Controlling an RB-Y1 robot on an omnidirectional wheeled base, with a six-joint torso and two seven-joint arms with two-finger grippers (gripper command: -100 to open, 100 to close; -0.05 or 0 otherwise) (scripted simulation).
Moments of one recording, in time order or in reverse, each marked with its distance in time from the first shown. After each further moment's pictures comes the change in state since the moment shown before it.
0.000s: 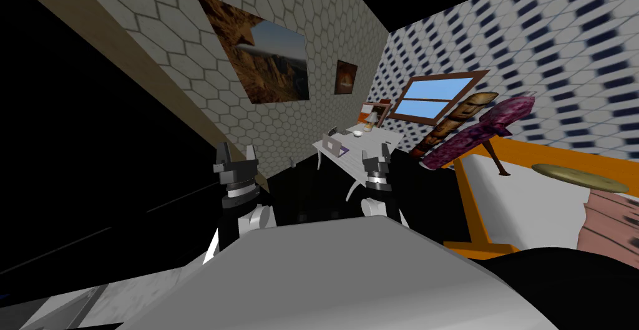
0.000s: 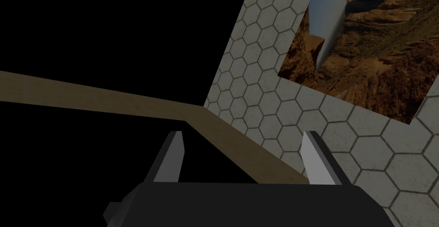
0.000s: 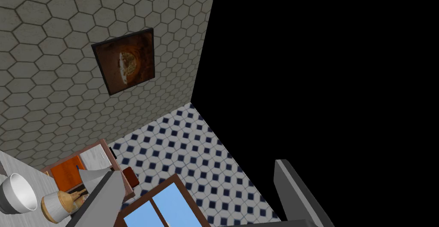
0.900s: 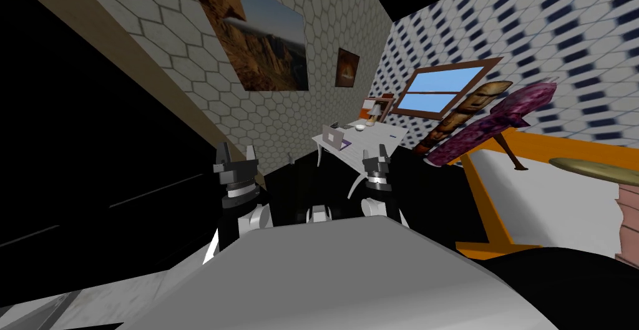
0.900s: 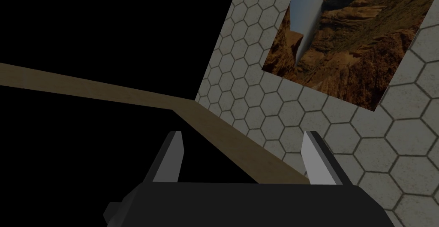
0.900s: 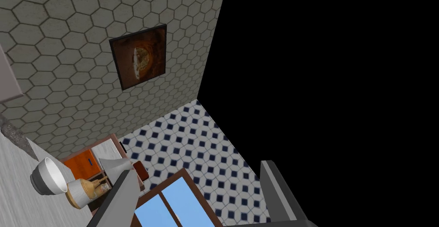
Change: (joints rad) left arm 0.000 0.000 0.000 0.000 0.000 0.000 0.000; right arm 0.000 0.000 0.000 0.000 0.000 0.000 0.000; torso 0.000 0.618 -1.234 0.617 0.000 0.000
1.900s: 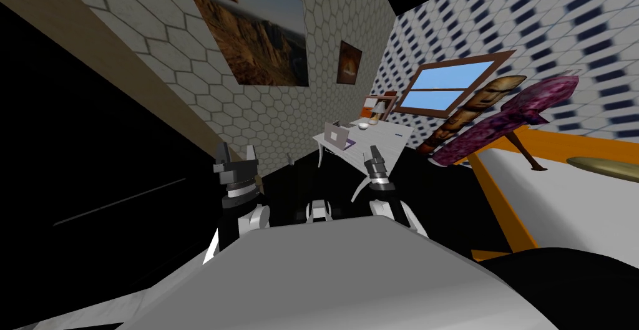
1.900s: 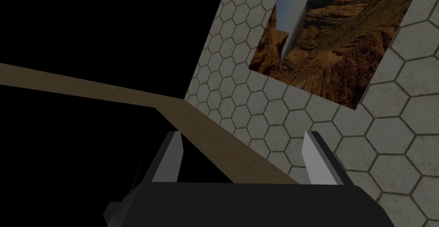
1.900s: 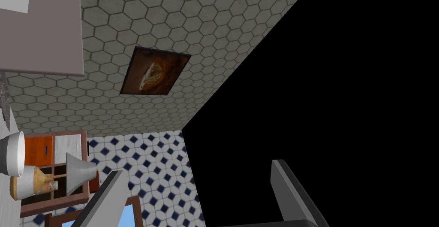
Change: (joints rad) left arm 0.000 0.000 0.000 0.000 0.000 0.000 0.000; right arm -0.009 -0.171 -0.059 0.046 0.149 0.017 0.151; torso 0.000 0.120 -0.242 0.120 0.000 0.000
